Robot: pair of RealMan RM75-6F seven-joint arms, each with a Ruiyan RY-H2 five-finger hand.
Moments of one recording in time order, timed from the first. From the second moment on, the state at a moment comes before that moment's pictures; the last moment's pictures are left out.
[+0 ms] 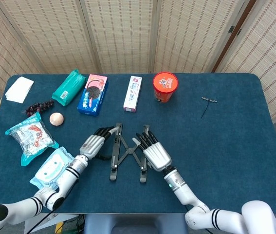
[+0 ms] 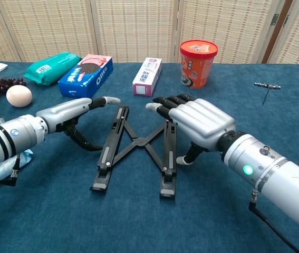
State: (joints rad) left arm -0.76 -1.79 -0.12 -1.01 1.39 0.90 -0.28; right arm 0.64 -1.91 0.14 -1.18 -1.42 1.10 -0.50
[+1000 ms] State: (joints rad) left arm -0.75 -1.74 -0.13 -1.10 1.38 0.91 -0.26; right arm 0.68 -1.91 0.16 -1.16 -1.45 1.13 -0.46
